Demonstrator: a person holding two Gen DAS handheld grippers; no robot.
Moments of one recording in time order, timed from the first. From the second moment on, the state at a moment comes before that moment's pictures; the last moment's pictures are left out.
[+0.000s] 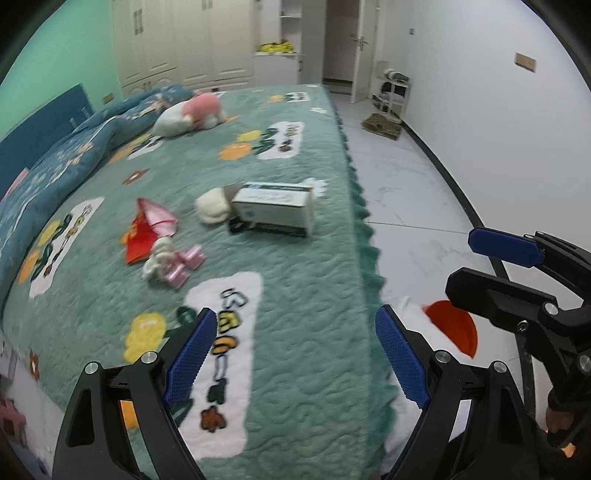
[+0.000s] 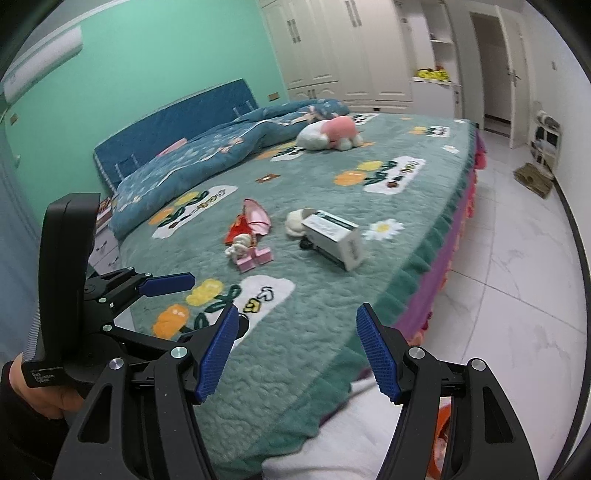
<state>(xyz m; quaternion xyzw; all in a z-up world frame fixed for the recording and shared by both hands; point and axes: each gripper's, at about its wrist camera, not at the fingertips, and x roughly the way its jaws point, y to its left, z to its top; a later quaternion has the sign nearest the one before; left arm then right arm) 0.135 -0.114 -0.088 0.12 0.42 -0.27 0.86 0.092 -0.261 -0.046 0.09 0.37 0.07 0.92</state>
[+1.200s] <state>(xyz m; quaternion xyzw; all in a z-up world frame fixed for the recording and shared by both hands) 0.262 -0.123 -0.145 0.09 0.50 -0.22 0.83 0.309 -0.281 -0.137 -0.06 0.47 0.14 0.87</state>
